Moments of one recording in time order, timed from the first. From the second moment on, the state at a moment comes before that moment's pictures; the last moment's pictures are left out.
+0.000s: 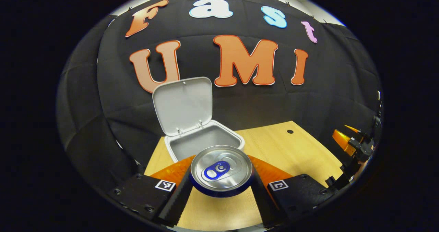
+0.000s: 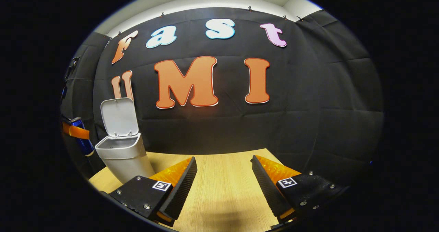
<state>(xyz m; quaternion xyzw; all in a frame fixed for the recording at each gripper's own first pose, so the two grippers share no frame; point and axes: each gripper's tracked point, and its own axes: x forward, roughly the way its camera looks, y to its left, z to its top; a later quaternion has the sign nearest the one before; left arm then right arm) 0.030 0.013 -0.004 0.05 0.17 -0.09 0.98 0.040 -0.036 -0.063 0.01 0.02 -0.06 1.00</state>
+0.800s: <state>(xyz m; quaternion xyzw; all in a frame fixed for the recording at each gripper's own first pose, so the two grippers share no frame) 0.155 0.037 0.001 0.01 0.17 -0.05 0.98 0.022 -0.093 -0.043 0.02 0.01 -0.12 0.99</state>
